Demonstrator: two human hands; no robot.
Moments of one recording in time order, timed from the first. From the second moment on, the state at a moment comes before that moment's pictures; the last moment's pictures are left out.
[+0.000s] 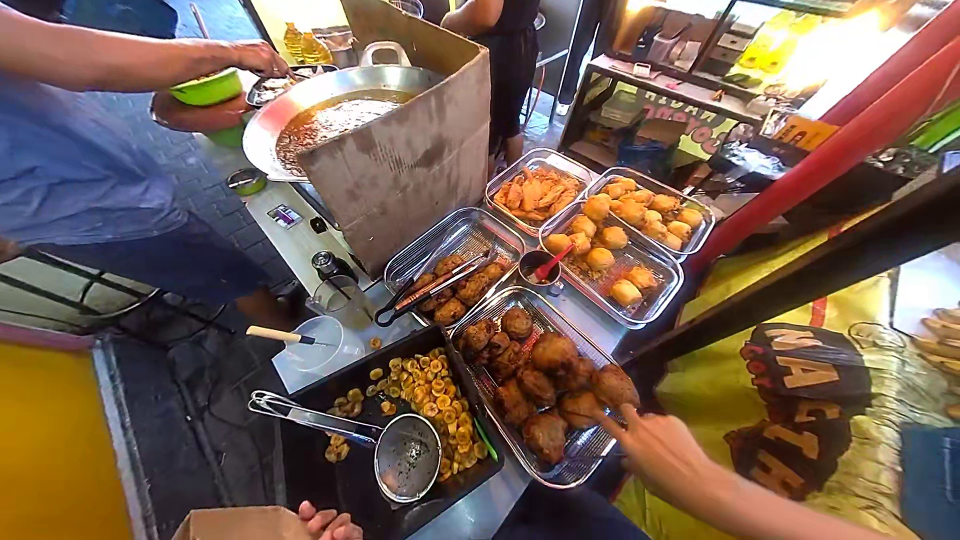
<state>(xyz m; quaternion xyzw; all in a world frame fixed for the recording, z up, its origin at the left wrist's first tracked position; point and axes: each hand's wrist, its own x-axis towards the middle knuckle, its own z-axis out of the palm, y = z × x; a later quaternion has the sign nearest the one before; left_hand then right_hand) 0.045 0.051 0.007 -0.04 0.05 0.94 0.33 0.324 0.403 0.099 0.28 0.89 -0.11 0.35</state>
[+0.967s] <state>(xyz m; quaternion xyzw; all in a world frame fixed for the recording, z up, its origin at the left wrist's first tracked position) 0.051 0.092 -0.005 -0.07 0.03 0.92 0.37 0.382 0.459 0.027 0.29 0.74 -0.52 0.31</state>
